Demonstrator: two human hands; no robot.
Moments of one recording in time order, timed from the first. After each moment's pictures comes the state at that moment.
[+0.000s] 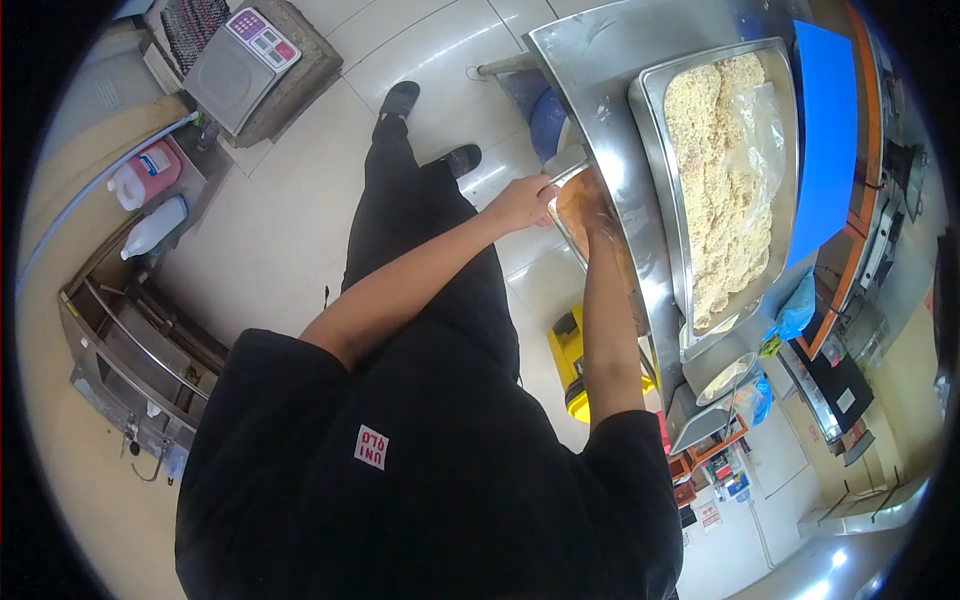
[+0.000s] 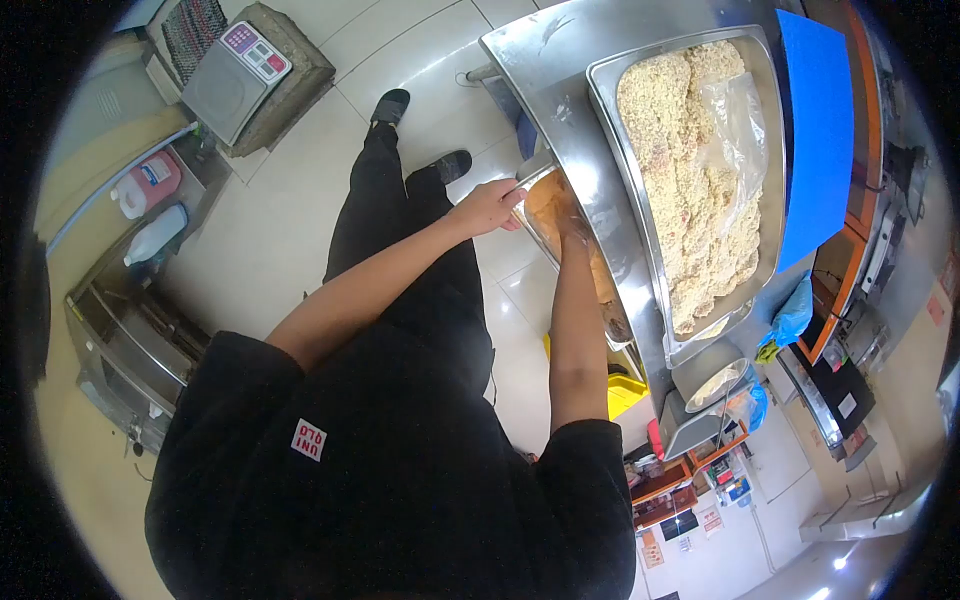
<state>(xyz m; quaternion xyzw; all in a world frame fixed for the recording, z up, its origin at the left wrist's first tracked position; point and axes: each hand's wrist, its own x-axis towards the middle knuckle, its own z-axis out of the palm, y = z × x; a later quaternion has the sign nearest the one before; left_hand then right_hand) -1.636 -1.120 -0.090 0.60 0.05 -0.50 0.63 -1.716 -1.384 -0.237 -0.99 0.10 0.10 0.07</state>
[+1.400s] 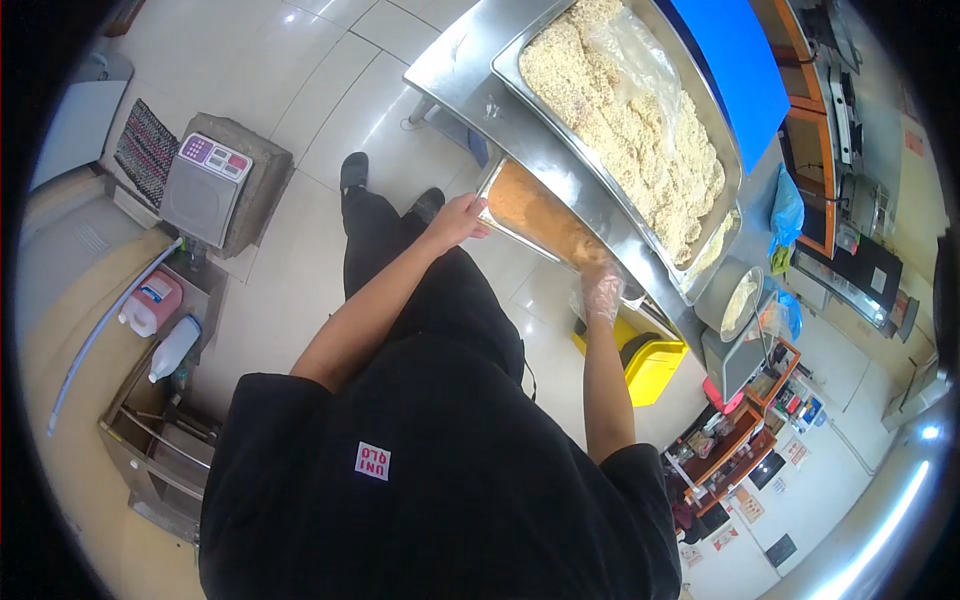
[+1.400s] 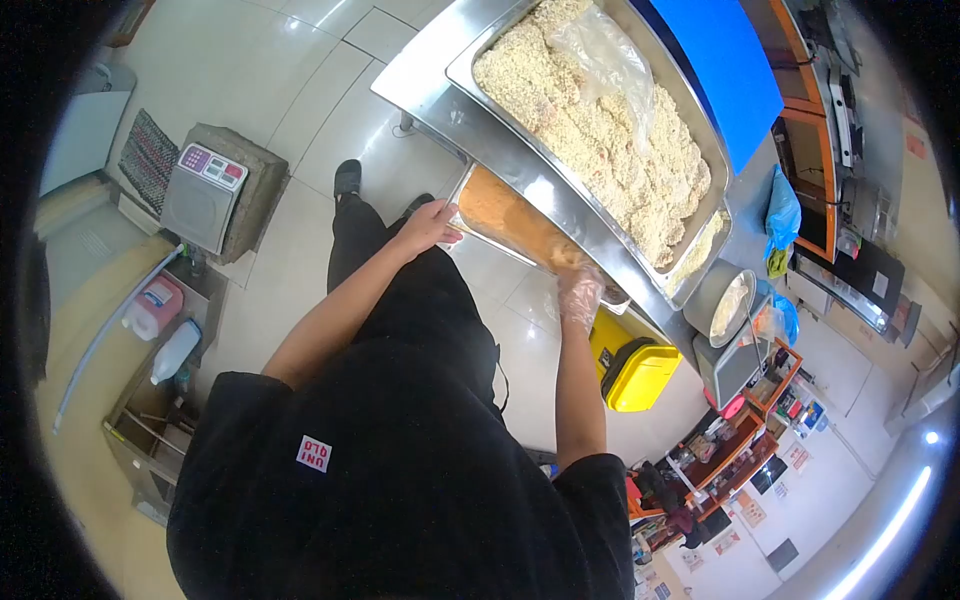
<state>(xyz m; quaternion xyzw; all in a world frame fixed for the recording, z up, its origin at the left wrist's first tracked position) -1.637 -1.102 -0.084 0.57 0.03 -0.55 0.60 -1.840 -1.350 -0.011 -0.92 0.38 0.12 0.07</state>
